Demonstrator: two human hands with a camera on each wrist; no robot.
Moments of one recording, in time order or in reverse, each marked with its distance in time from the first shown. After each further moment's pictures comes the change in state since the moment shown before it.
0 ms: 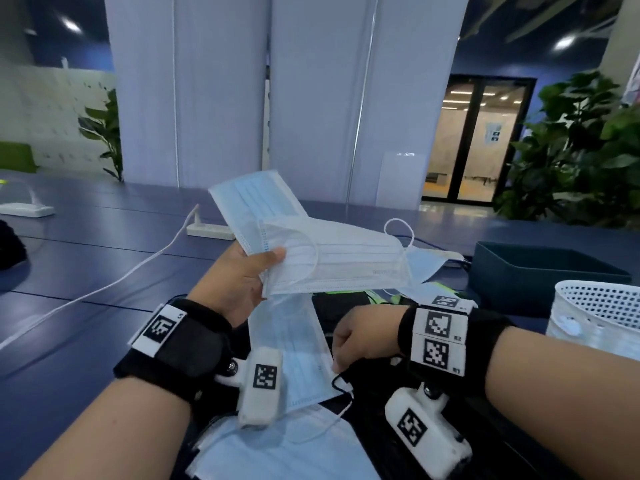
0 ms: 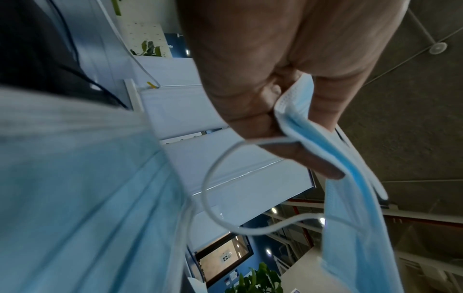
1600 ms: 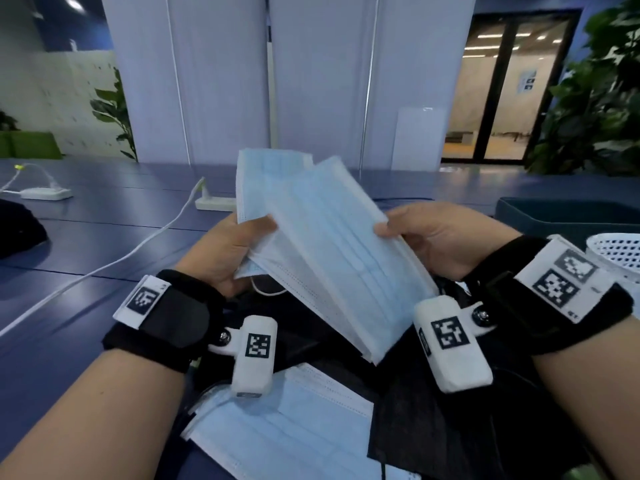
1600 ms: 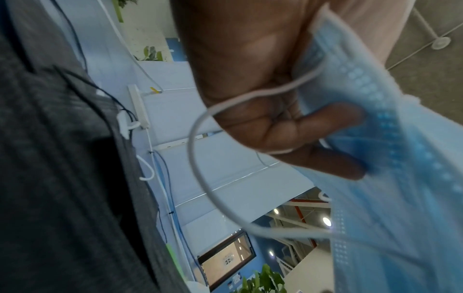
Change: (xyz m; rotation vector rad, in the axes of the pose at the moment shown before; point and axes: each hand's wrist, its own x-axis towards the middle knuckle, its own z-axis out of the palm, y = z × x) left_hand -0.003 -0.003 -0.004 0.153 0.000 -0.100; right_hand -0.025 0.047 -0.040 1.134 0.215 -0.241
